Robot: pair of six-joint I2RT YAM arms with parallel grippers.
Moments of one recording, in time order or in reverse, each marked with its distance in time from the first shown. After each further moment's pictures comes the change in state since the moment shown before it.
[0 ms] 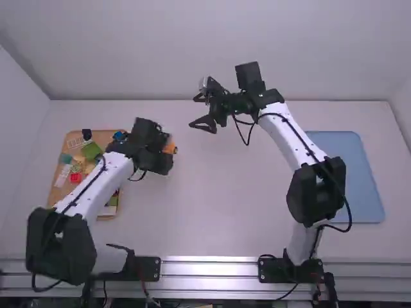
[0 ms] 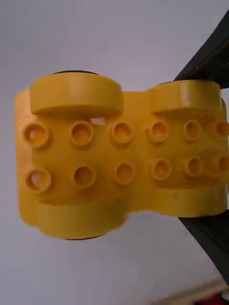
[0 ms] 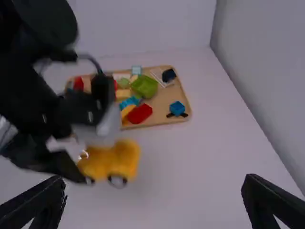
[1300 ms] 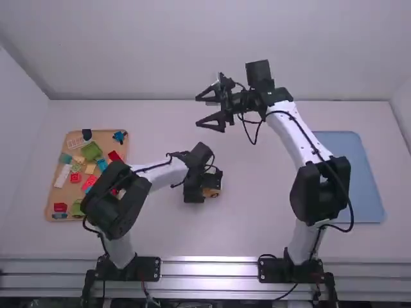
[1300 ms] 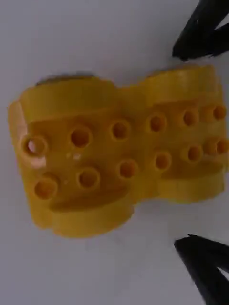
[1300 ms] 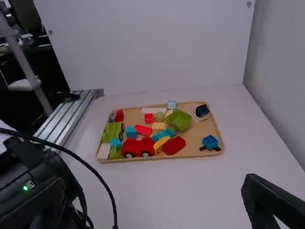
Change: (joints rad) left arm -0.347 0.380 0.000 0.188 -0.043 0.857; right arm -0.048 -0.001 0.000 -0.006 -0.250 0.004
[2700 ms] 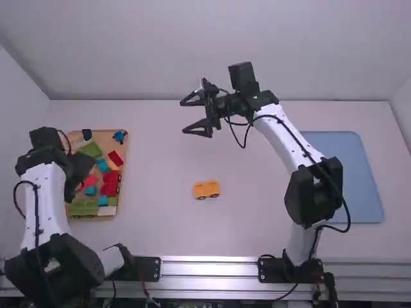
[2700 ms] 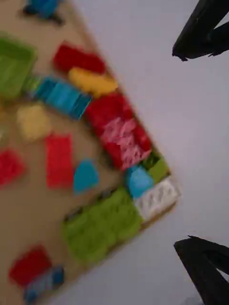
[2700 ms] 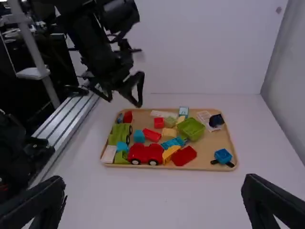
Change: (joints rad) left arm 1.130 -0.550 0.087 -0.523 -0.159 -1.649; right arm 0.095 0.000 0.000 0.055 0.034 -0.002
